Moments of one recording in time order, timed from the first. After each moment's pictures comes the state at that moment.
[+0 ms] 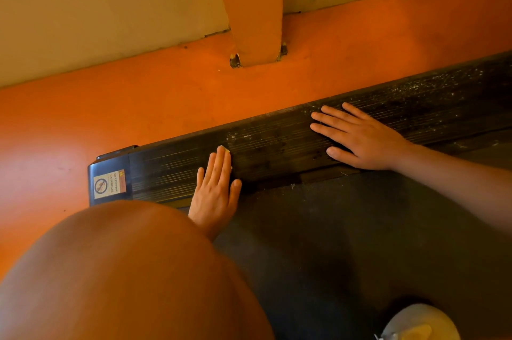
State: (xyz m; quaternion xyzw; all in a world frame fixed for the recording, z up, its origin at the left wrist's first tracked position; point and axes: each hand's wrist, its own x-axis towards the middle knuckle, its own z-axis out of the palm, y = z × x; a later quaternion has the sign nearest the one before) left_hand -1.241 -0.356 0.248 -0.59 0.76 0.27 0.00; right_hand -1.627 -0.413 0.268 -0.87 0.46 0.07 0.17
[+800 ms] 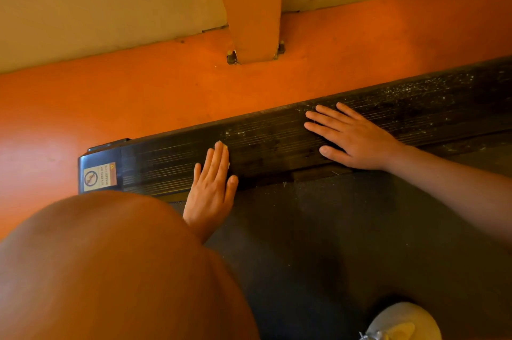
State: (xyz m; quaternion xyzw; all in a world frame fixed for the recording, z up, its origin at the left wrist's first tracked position) left_hand -1.252 -0.354 0.252 -0.58 0.76 0.29 -0.01; right_hand -1.627 -0.414 0.269 -0.87 0.45 0.07 0.19
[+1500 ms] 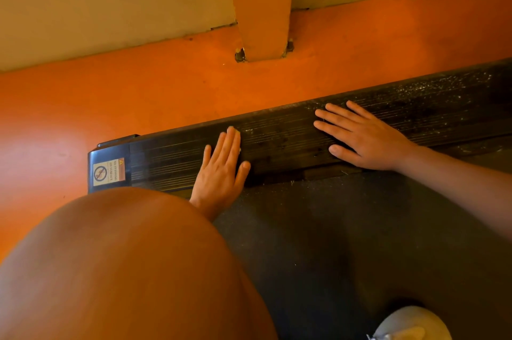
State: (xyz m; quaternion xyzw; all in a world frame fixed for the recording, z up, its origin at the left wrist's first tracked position) left_hand -1.259 -0.383 0.249 -0.57 0.79 0.24 0.03; right_hand -1.630 -0.413 0.263 -0.88 0.44 0.05 0.16
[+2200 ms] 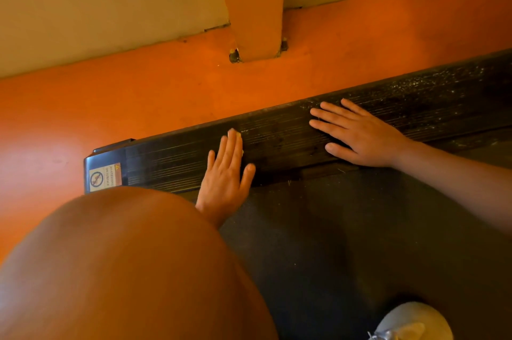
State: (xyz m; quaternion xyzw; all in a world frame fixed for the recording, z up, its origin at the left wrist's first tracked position) left_hand -1.276 -0.375 0.259 -0.57 0.77 0.28 0.01; right_hand -1.630 -0.413 0.265 -0.87 0.45 0.05 0.18
